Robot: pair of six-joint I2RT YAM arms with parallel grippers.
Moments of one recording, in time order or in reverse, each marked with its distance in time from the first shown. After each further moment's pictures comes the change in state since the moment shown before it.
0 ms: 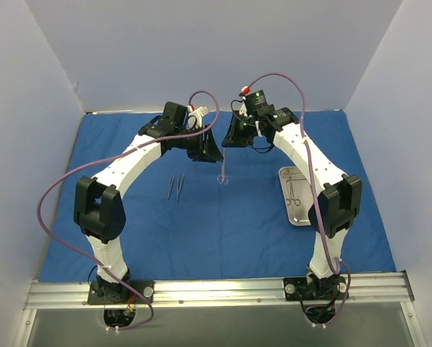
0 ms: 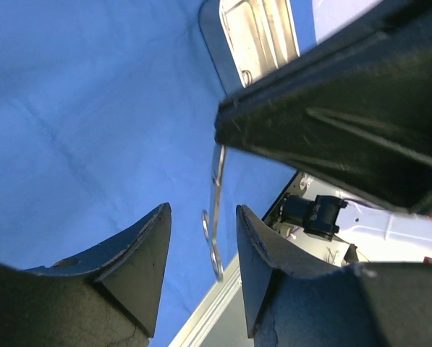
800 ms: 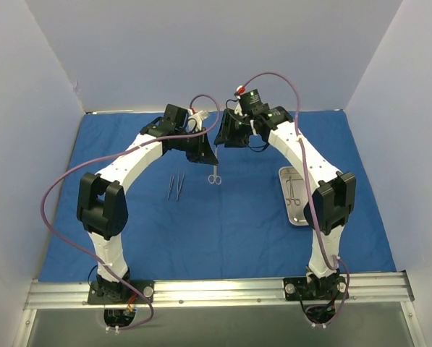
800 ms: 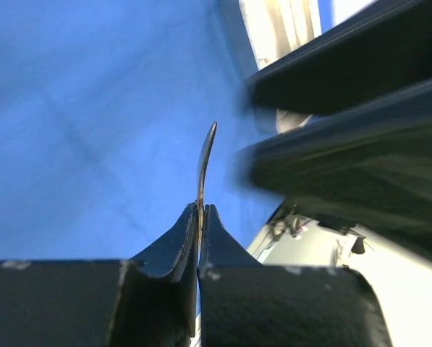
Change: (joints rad) left arm 0.010 0.046 0.008 -0.027 0.015 0.048; right arm 0.015 0.050 0.049 0.002 0.006 0.018
